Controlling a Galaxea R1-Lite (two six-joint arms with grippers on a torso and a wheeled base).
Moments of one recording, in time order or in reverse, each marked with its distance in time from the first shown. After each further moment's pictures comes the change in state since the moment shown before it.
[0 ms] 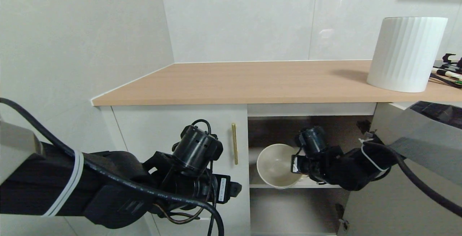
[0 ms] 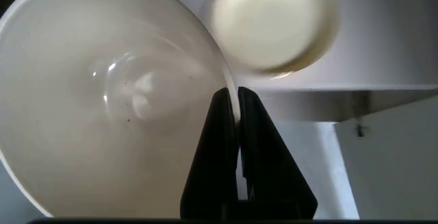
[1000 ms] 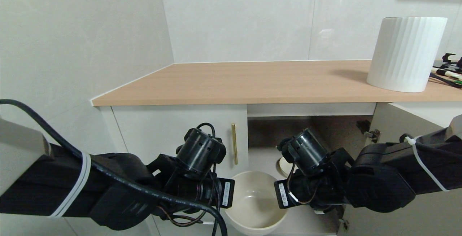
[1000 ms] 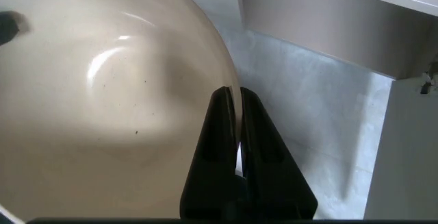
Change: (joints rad) left arm -0.003 0.013 0.005 0.000 -0.037 0.000; right arm 0.250 -0.269 0.024 0.420 0.229 -0.023
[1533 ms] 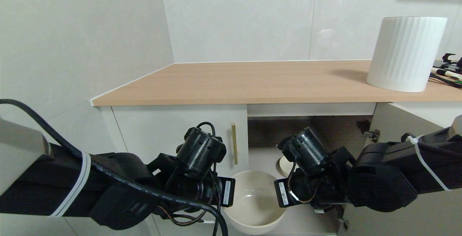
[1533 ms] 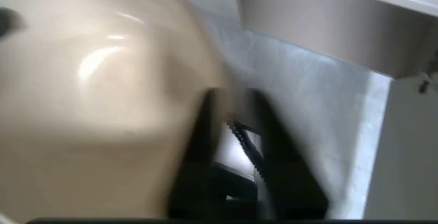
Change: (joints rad) left arm -0.001 0.001 -0.003 -0.007 -0.010 -0.006; right arm 0.002 -0.007 -0.001 -0.008 0.007 0.003
